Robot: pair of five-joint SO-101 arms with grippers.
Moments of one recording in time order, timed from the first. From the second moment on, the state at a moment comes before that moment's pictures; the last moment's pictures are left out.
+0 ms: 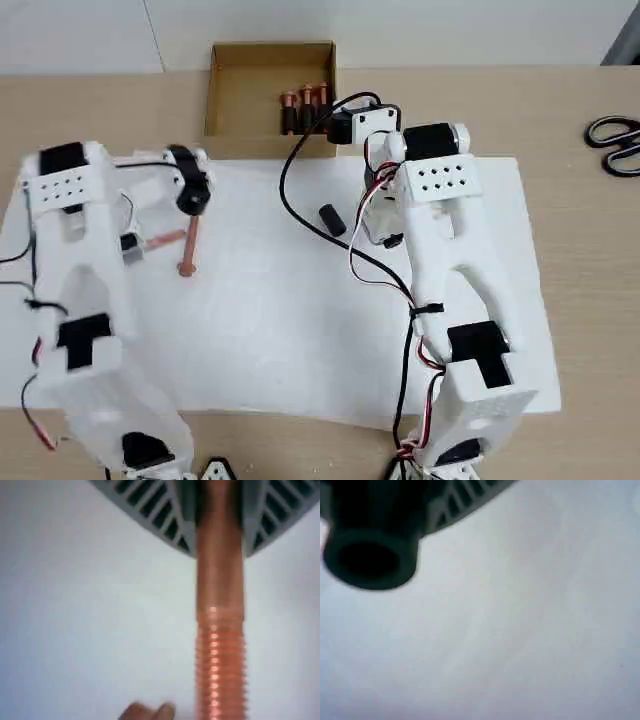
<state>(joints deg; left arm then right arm) -20.0 21.2 -10.9 96.1 -74.5 -14.1 12.7 -17.2 95.6 12.5</state>
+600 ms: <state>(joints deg) -20.0 37.6 -26.2 90.9 -74.6 -14.1 12.7 -17.2 95.6 12.5</state>
